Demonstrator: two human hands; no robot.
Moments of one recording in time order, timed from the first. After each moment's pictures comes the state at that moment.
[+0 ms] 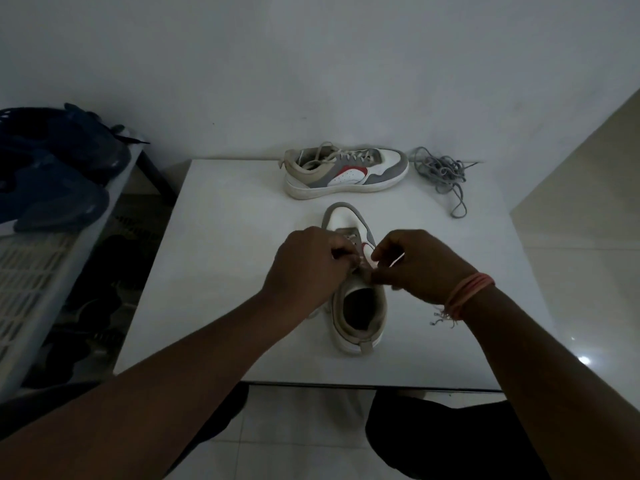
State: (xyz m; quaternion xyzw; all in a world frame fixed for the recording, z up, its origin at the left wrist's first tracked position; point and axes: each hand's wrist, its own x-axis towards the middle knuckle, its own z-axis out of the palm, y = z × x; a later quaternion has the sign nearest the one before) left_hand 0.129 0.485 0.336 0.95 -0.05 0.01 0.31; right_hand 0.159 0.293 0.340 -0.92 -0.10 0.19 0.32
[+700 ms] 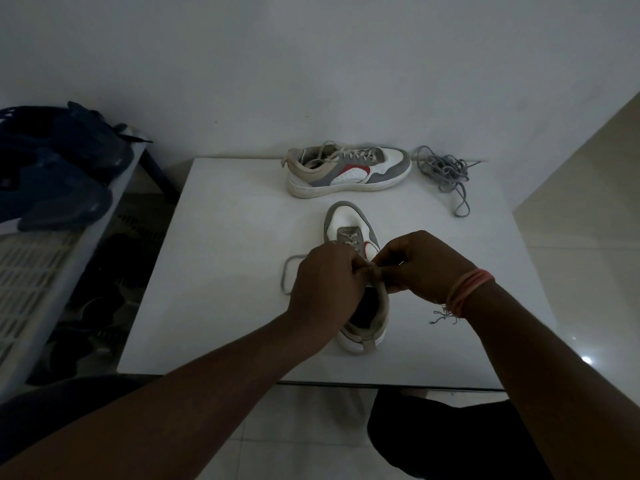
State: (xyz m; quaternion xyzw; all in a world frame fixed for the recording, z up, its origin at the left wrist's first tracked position) left_hand 0.112 0.458 0.322 0.95 0.00 0.03 0.32; right_hand 0.160 0.291 0.337 -0.87 -0.08 0.26 0.40
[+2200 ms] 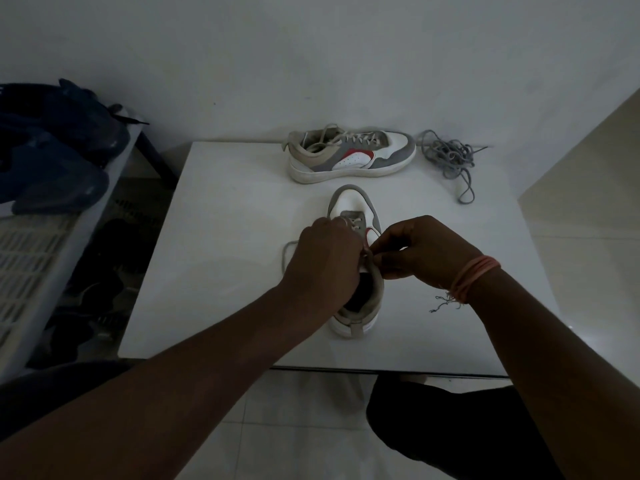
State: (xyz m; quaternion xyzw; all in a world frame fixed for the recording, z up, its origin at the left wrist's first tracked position) left_hand 0.123 0.468 0.325 0.99 -0.13 0.01 0.09; right_hand 0.158 0.290 0.337 -0.83 -0.06 0.28 0.48
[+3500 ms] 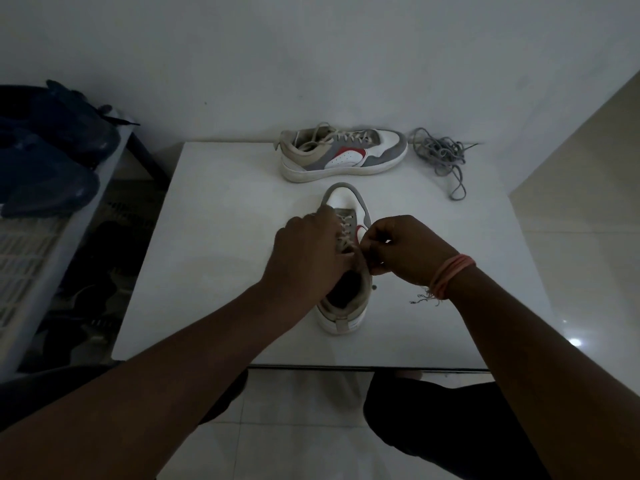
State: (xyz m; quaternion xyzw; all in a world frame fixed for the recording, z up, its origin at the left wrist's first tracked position) left_hand 0.123 0.480 0.328 0.98 -0.04 0.00 0.18; right_hand 0.158 0.302 0.324 -0.87 -0.06 0.23 0.43
